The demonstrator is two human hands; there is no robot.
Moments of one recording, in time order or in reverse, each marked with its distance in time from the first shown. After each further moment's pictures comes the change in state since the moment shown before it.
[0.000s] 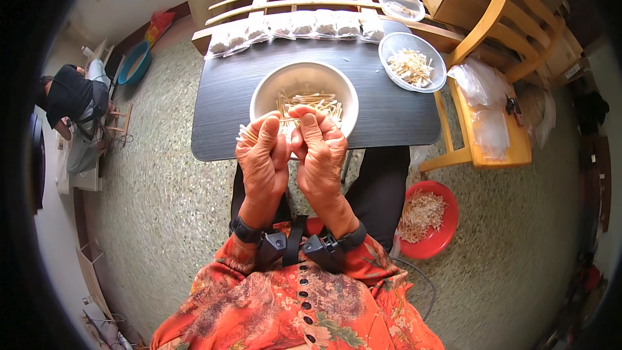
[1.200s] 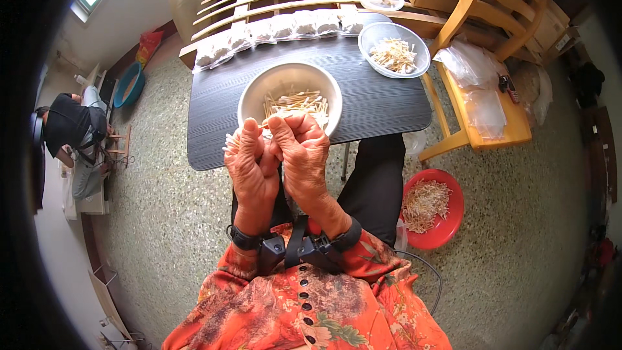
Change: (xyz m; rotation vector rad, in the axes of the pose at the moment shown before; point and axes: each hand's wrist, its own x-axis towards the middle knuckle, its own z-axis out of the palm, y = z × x) left_hand -0.009 0.004 0.006 -0.002 0.015 0.000; right_hand -0.009 0.003 0.004 -0.028 -0.003 -0.073
